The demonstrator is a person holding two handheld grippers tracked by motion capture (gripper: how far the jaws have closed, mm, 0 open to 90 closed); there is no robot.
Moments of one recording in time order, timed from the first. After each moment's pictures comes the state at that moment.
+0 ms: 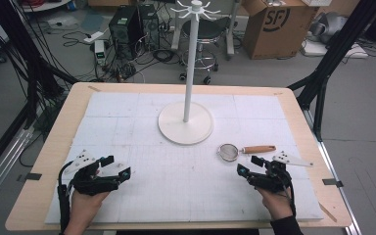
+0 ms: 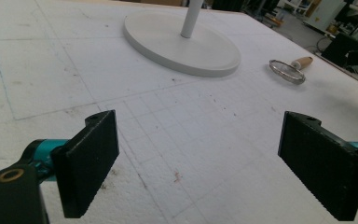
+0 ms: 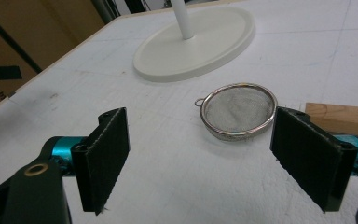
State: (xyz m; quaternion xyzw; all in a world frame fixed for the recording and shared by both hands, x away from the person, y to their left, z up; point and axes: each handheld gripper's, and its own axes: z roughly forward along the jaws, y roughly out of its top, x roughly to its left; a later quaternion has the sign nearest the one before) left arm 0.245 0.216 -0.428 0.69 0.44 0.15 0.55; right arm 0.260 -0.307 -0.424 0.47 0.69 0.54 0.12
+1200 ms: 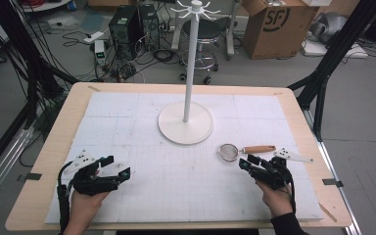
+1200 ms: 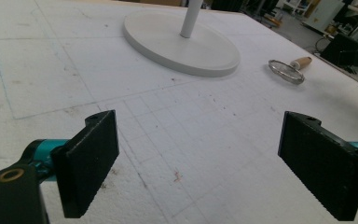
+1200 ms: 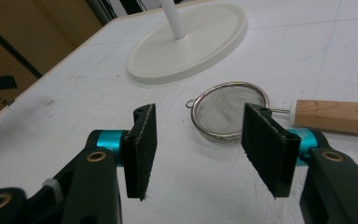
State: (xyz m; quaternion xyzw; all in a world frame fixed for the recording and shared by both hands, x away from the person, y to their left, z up) left arm 0.245 0.217 -0.429 0.69 0.44 0.14 0.55; right arm 0.271 -0.313 -0.427 0.49 0.68 0.54 0.10
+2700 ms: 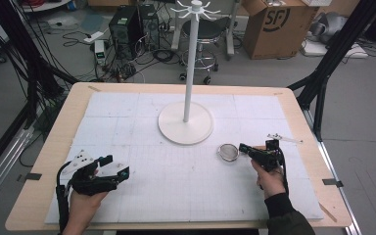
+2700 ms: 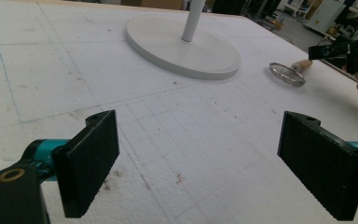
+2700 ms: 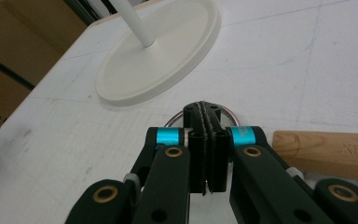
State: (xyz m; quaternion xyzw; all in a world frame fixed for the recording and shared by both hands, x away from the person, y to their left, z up) left arm 0.244 0.219 -0.427 0.69 0.44 0.15 0.56; right arm 0.330 -0.311 -0.436 0.54 0.66 0.52 0.05
